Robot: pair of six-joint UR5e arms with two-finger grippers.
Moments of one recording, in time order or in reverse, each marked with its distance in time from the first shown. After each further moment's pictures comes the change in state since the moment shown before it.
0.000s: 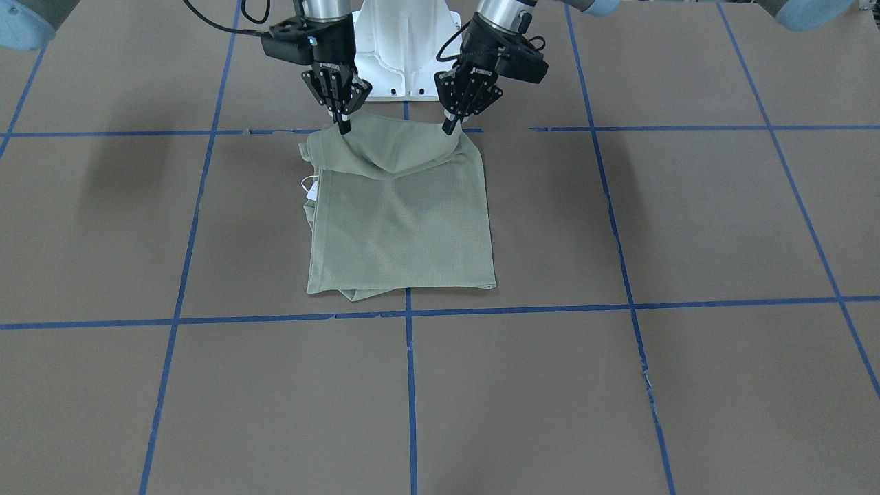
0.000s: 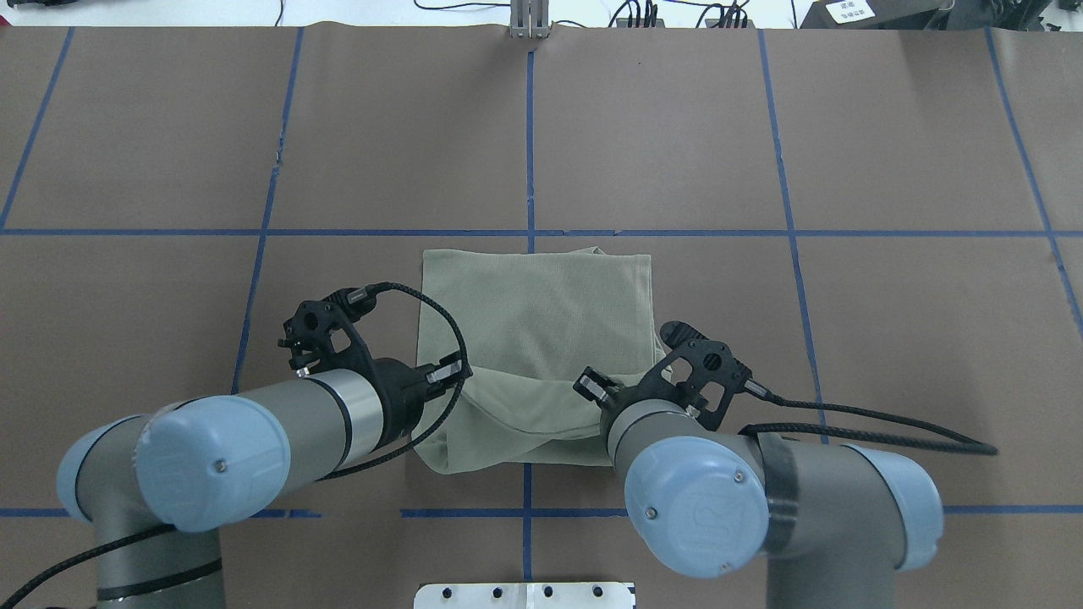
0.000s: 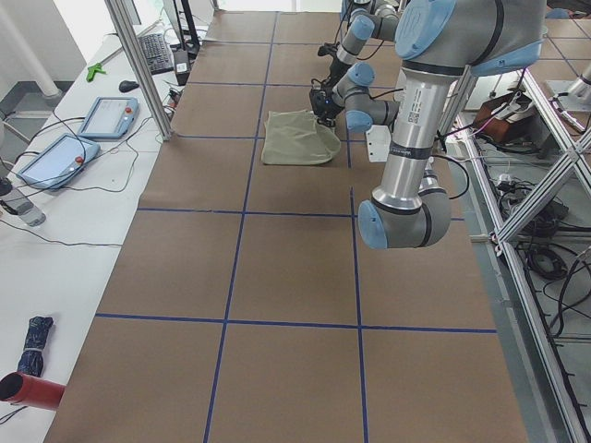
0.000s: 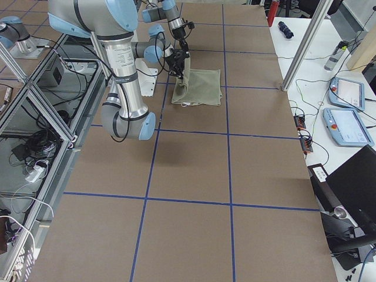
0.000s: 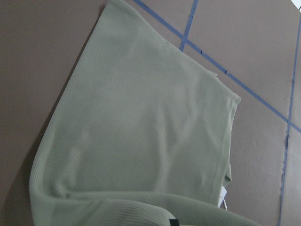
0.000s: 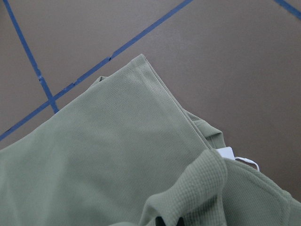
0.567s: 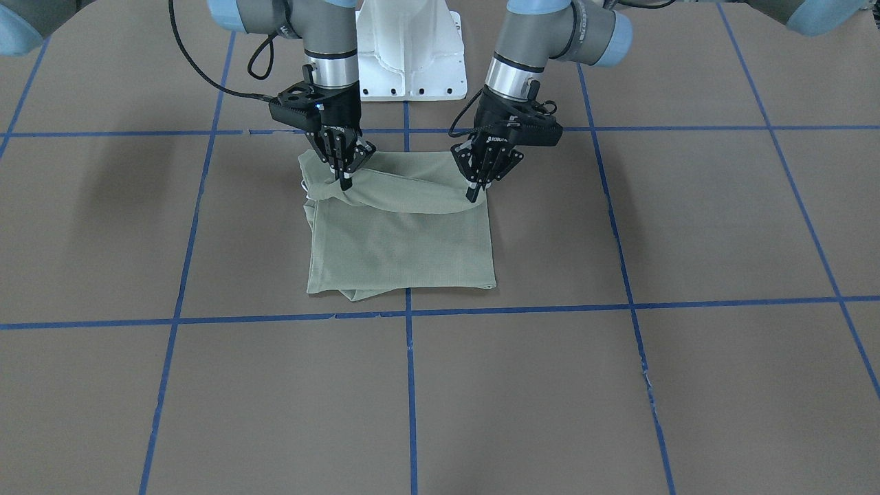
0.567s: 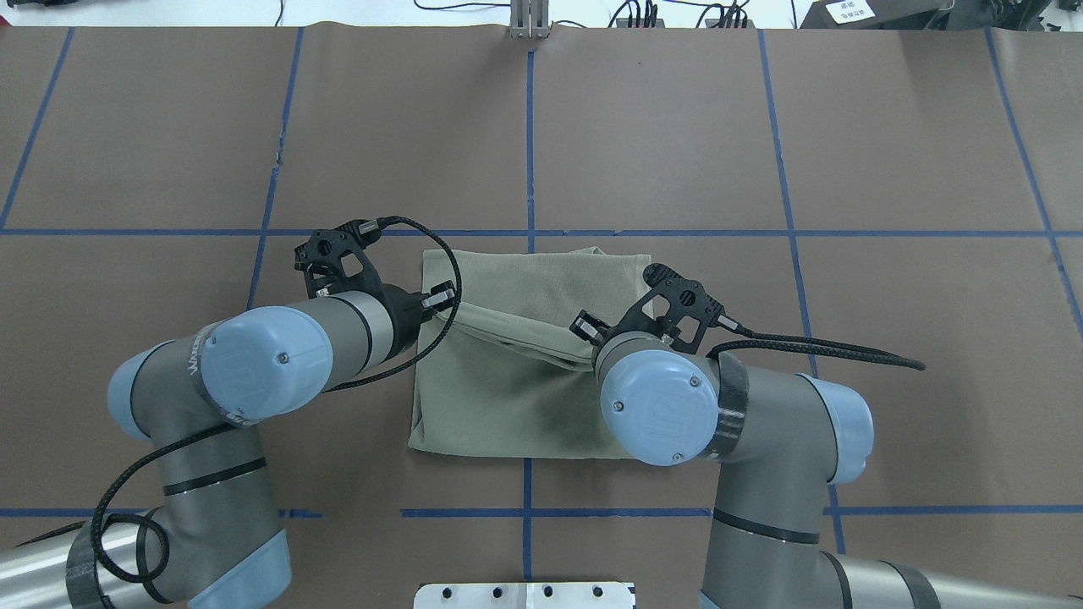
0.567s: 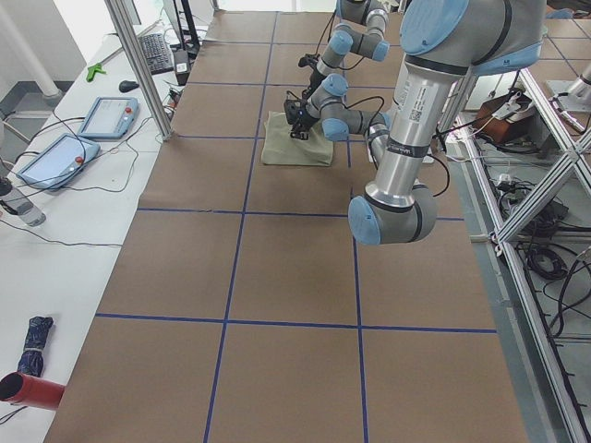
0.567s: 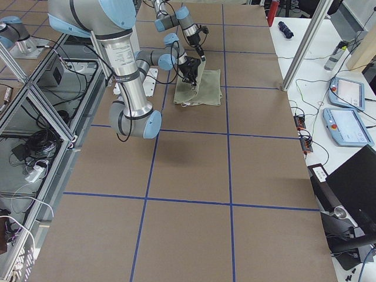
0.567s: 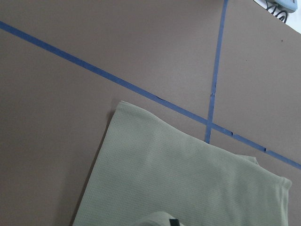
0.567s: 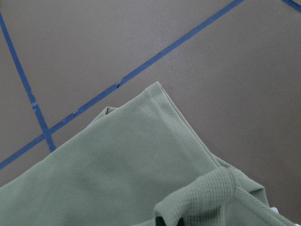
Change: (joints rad) left arm -0.113 -0.059 0.196 -0.056 -0.019 0.098; right arm 0.101 0.042 -0.150 0.084 0.044 -0.071
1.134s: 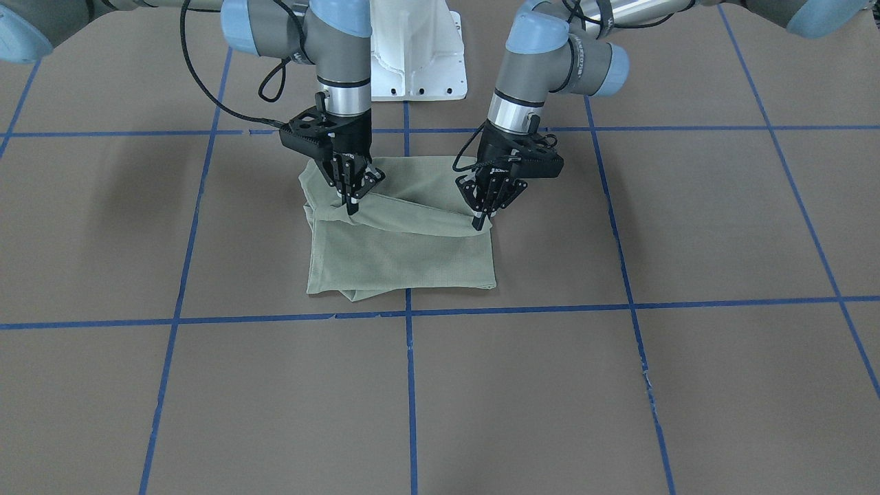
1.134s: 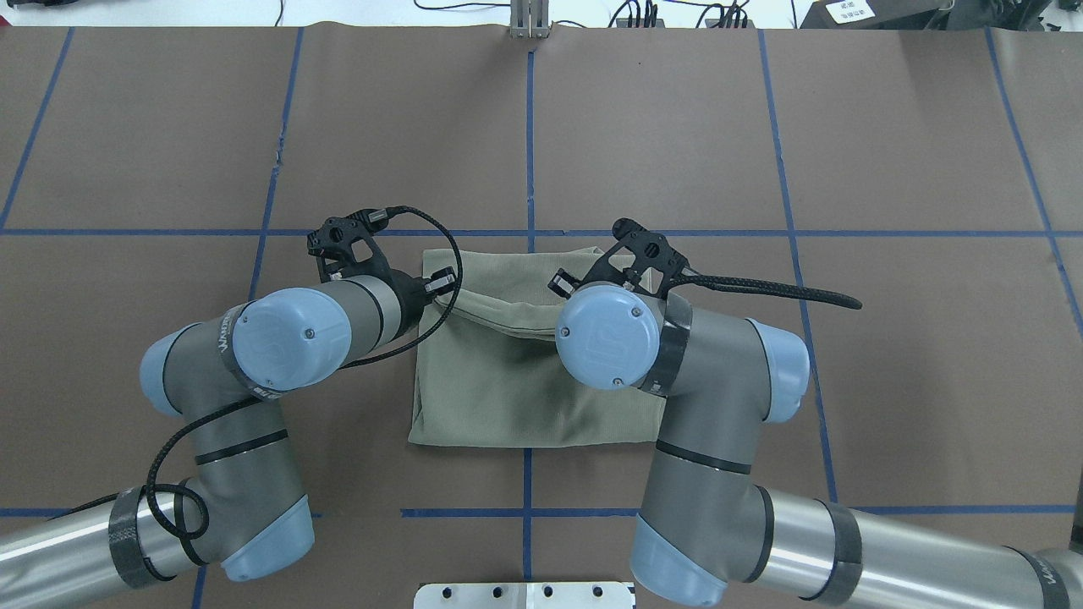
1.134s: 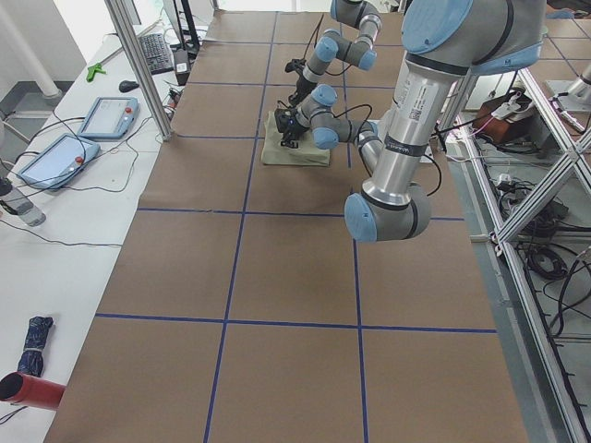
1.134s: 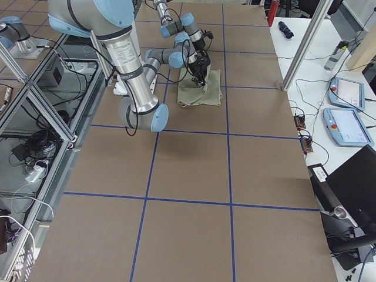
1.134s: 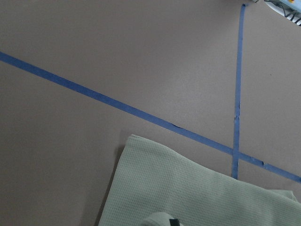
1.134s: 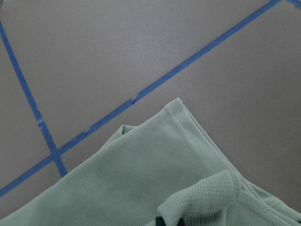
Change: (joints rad) left arm -0.021 -0.029 0.107 -0.056 -0.001 0.018; right arm 0.073 0.127 -0.177 0.020 0.048 -0.034
